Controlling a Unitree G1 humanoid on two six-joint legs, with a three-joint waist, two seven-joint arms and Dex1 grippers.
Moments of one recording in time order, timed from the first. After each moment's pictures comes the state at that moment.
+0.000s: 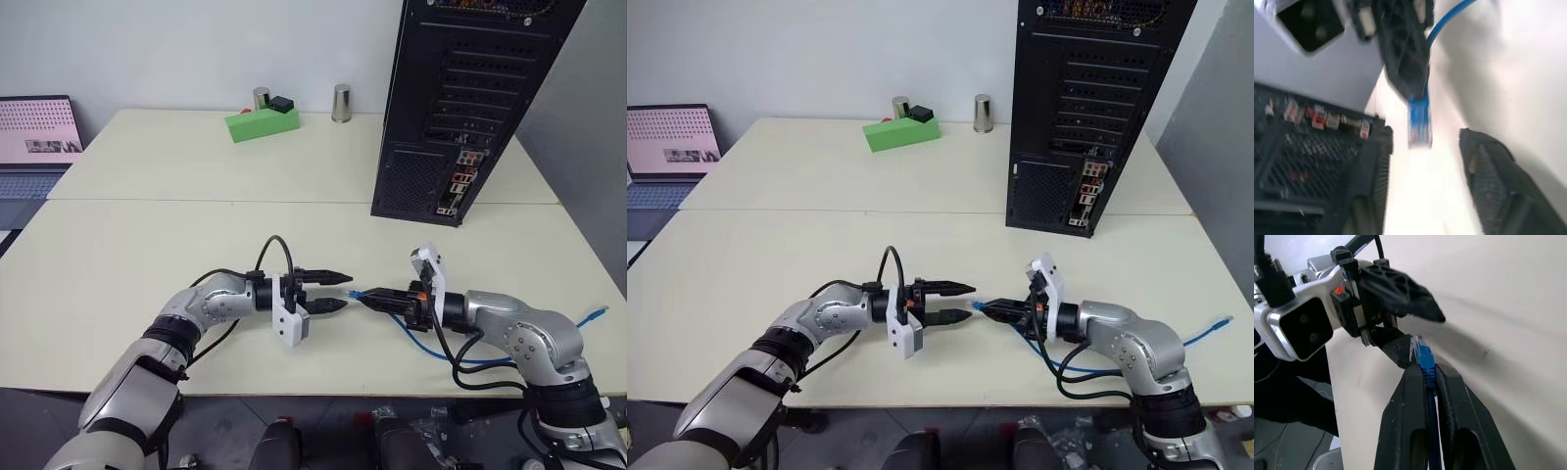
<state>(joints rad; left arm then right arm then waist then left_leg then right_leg) -0.68 0.56 -0.48 0.78 0.25 -1.19 -0.53 -0.31 -0.48 0.04 -0.31 0.69 0.95 0.74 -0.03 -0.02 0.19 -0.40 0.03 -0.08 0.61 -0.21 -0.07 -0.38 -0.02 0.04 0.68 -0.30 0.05</state>
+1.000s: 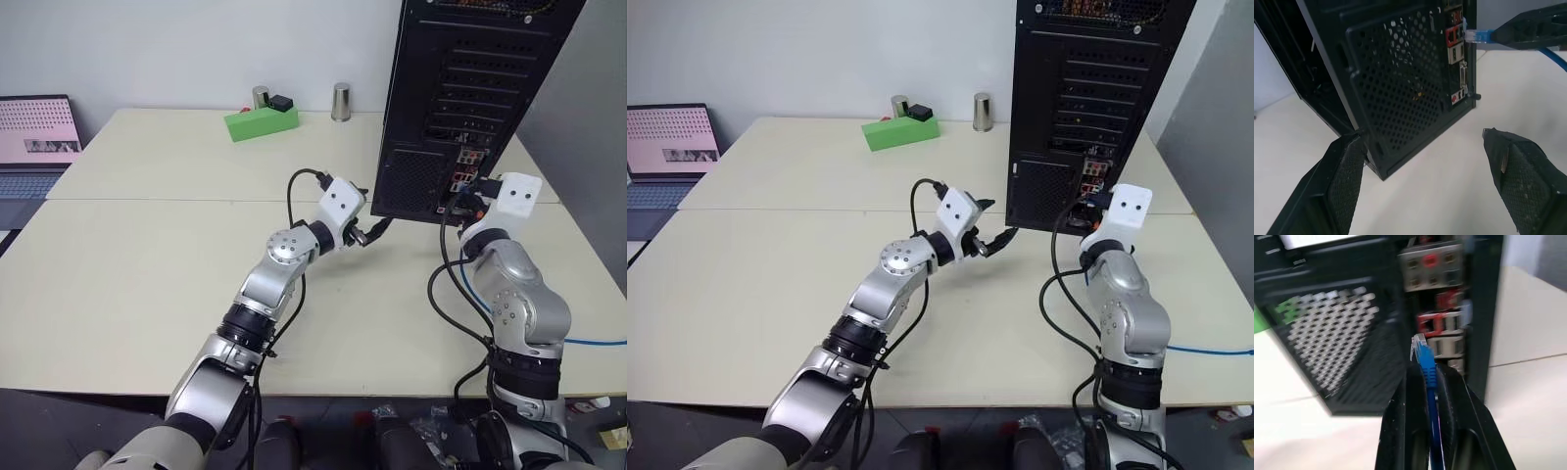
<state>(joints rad) -0.76 0.16 -0.27 0.32 -0.13 0.14 -0.50 -0.51 -0.14 -0.25 -0.26 0.29 0.71 -0.13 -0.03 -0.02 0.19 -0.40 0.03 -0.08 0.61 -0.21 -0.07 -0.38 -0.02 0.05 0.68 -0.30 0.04</state>
